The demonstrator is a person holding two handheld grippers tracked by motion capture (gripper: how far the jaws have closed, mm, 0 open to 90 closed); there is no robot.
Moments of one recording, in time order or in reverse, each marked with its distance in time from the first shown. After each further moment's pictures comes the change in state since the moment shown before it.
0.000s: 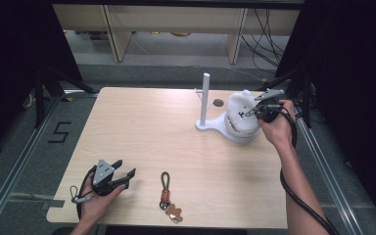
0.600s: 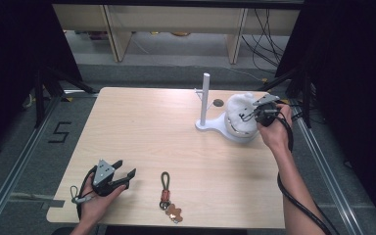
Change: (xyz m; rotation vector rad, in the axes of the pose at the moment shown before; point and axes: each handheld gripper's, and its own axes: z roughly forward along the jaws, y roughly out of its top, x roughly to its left) left arm -0.001 0.000 0.000 0.003 -0.002 0.006; right arm 0.008 -0.014 0.019 -0.008 -0.096 -0.021
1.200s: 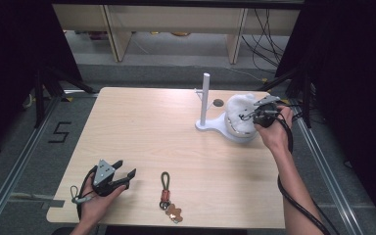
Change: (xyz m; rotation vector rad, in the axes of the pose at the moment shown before) left arm -0.001 0.000 0.000 0.001 -0.001 0.004; right arm 0.000 -0.002 -0.001 0.038 0.010 0.070
